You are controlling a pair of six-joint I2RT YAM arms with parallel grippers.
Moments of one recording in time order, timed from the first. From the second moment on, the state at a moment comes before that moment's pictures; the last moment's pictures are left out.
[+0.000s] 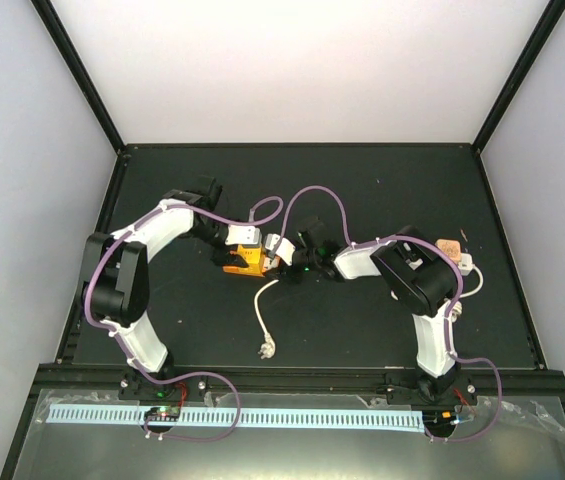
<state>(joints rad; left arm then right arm) -0.26 1.74 1.21 -0.84 0.58 1.31 0.72 2.01 0.99 0.31 -0.50 -0.43</state>
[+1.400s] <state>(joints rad) -0.26 1.61 1.07 -0.72 0.53 1.26 0.73 2.03 1.08 0.22 -0.53 -0.45</state>
